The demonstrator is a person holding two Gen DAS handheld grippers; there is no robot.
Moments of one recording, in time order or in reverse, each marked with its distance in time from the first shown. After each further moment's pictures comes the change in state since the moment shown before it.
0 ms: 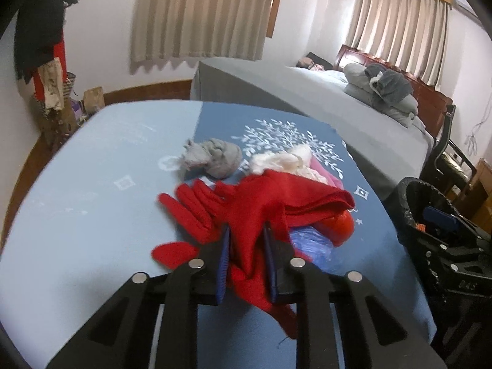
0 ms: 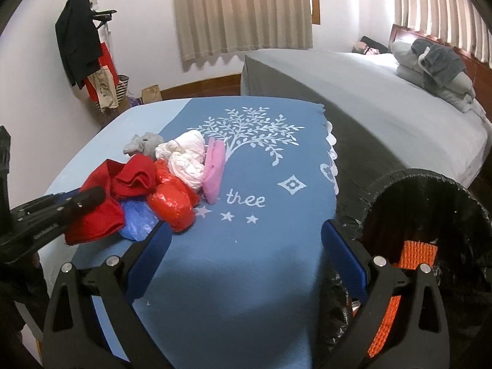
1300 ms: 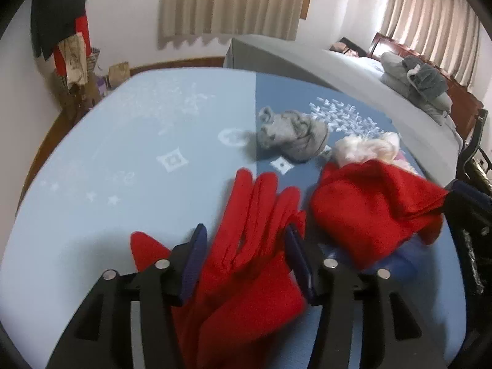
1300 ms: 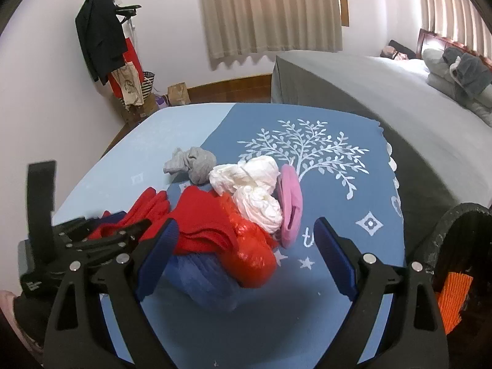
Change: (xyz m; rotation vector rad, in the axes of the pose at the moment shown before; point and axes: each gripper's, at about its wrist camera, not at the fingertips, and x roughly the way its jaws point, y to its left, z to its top) left arm 0.050 0.061 -0.006 -0.077 0.110 0.110; right arm 0.038 0.062 0.039 -0.045 0.001 0.113
